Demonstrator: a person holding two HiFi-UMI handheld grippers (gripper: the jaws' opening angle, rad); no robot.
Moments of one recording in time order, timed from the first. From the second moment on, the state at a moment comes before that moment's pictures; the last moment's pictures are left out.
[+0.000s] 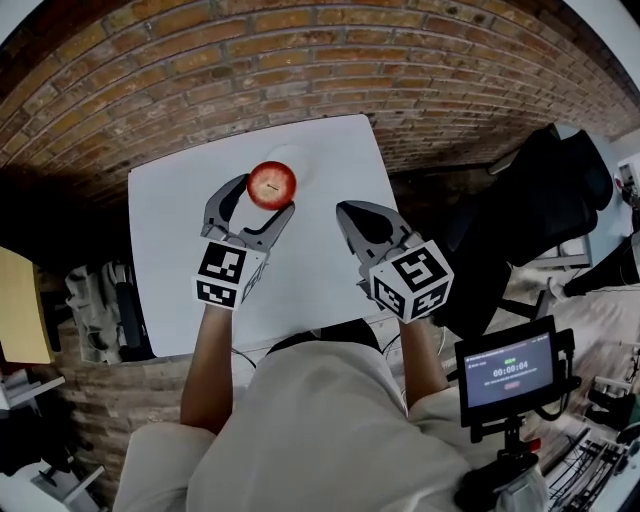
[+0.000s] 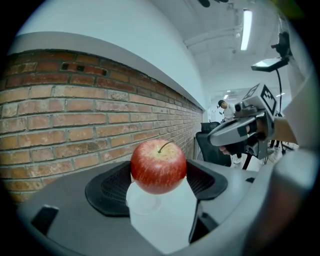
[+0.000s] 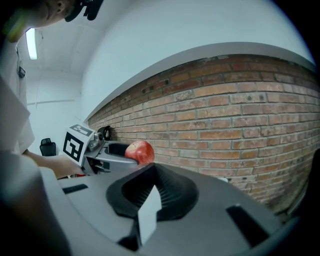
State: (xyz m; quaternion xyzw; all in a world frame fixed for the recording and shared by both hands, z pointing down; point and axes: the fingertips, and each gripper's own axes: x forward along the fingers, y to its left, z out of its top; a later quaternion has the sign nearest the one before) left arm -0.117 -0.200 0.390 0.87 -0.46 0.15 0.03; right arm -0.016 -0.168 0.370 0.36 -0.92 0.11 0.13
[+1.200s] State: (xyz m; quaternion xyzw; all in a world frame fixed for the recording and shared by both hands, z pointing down) left arm -0.096 -0.333 0.541 0.86 -0.44 0.20 0.14; right arm 0.014 -0.283 0.467 0.39 -0.88 0.20 0.17
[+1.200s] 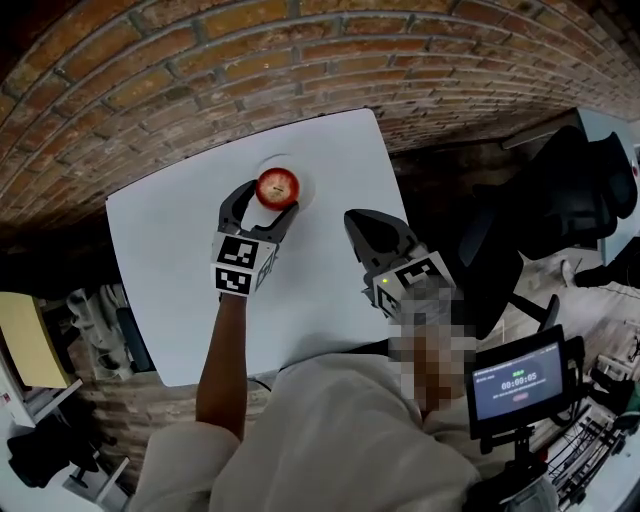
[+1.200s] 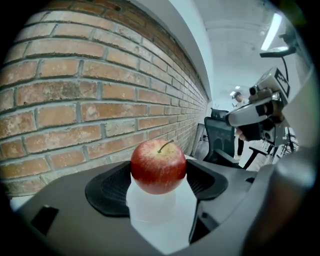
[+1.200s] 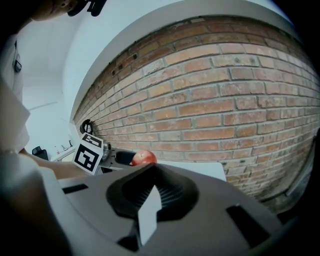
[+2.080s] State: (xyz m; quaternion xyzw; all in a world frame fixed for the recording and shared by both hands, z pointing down) left arm -0.104 -0.363 0.627 0.85 -0.43 0.25 0.18; right arm 0.018 -0.298 0.521 0.38 -0.87 0.22 0.23
